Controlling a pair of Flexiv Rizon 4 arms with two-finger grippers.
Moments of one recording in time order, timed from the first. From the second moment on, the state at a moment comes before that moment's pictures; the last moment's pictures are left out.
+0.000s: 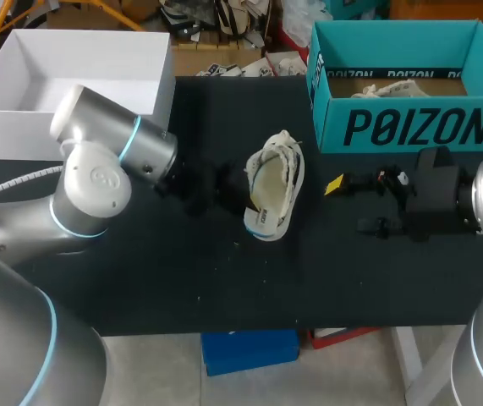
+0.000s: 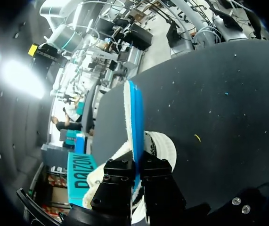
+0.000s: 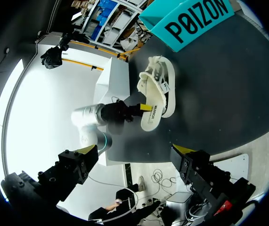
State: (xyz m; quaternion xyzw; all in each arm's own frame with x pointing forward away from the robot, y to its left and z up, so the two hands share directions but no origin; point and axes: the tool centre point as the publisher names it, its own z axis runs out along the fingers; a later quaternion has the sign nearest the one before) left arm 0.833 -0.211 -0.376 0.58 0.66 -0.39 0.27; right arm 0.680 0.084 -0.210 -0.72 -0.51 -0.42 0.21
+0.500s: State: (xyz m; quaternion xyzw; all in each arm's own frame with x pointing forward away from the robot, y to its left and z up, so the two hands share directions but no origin) left arm 0.842 -0.221 -0.373 0.60 0.65 -0.38 0.27; right arm 0.680 0.084 -0.210 -0.72 -0.51 -0.42 0.21
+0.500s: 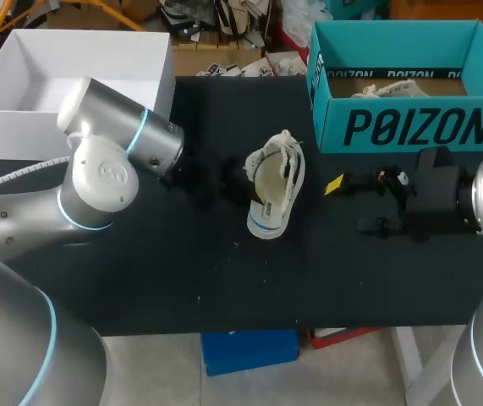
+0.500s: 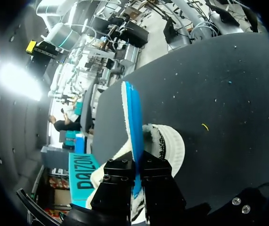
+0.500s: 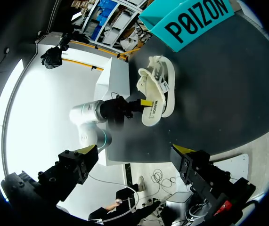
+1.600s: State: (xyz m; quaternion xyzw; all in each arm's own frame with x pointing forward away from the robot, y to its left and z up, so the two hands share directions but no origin) left arm 0.875 -0.203 -0.304 0.59 0.71 -0.32 0.23; right arm 0.680 0.084 -0.210 -0.72 -0.51 -0.42 0.21
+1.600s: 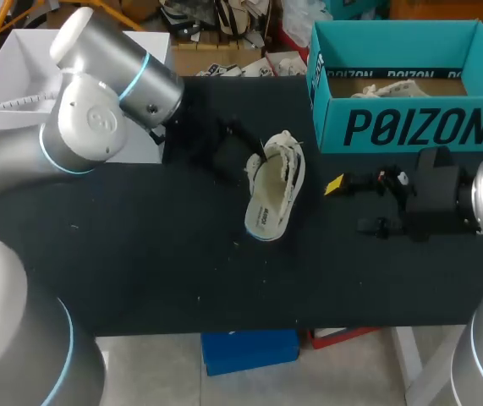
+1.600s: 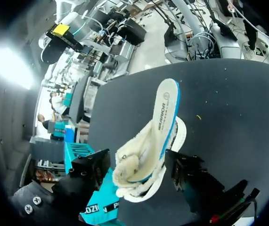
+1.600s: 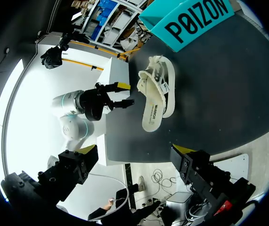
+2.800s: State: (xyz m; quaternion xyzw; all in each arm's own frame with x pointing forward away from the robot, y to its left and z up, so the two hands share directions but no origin) left arm 0.919 -0.246 -0.308 0.57 0.77 -0.16 0.24; right arm 0.680 0.084 -0.210 -0.72 -0.51 -0.42 0.21
